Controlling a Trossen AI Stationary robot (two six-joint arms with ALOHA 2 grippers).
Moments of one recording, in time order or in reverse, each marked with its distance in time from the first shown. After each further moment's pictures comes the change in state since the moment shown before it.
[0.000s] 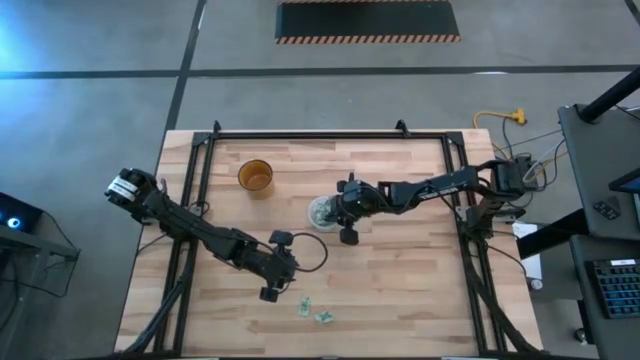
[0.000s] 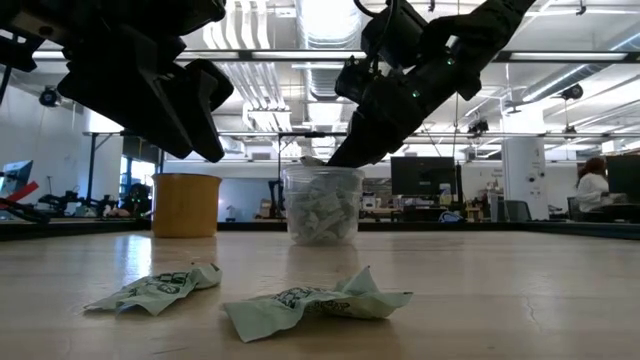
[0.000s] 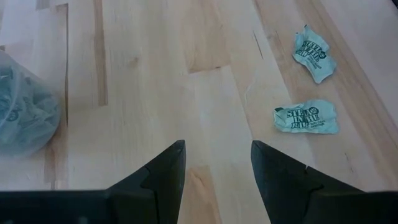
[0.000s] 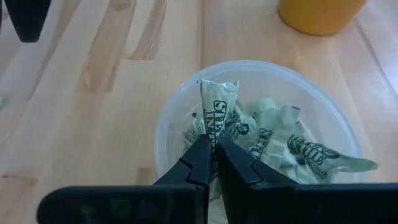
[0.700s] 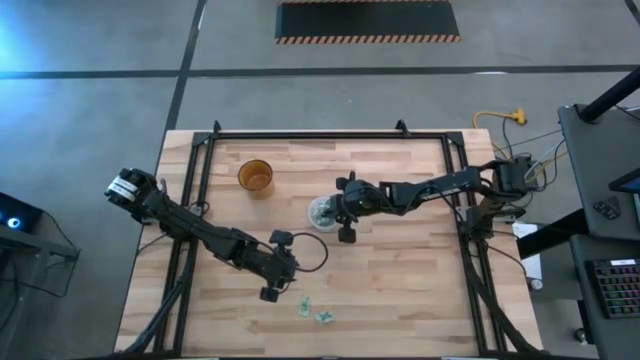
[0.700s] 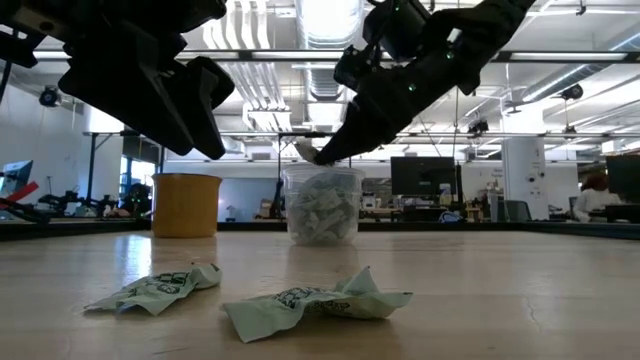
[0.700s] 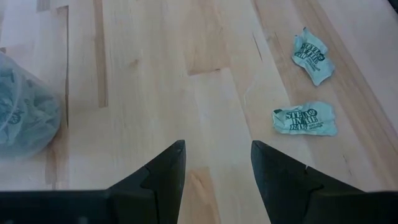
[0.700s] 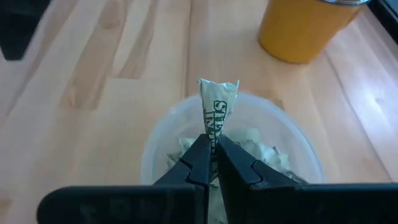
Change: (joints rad) left arm 0.000 0.000 0.011 -0.011 0.002 0.000; right arm 0.011 -0.017 0.000 0.053 0.070 -0.046
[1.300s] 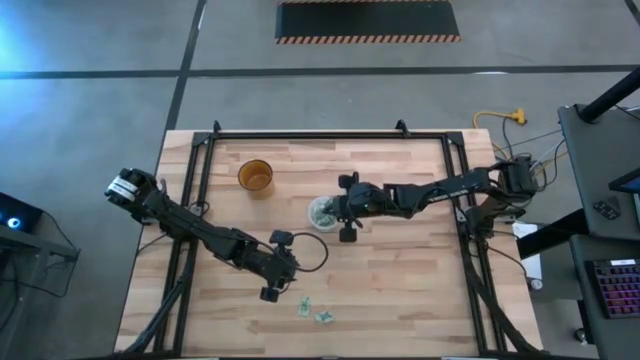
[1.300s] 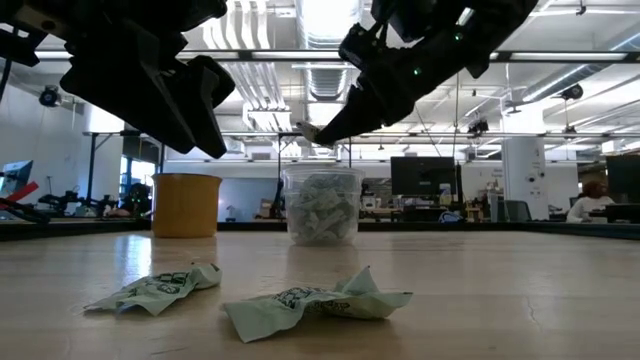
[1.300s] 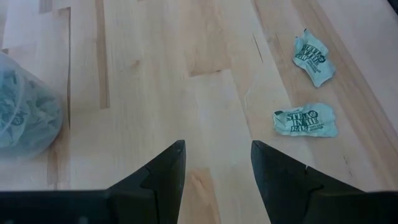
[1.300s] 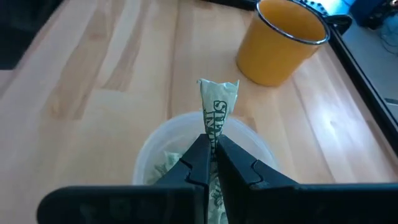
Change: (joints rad) left arm 0.000 0.000 0.002 0.000 -0.004 0.000; right arm 0.039 -0.057 -0.005 -0.003 0.127 -0.077
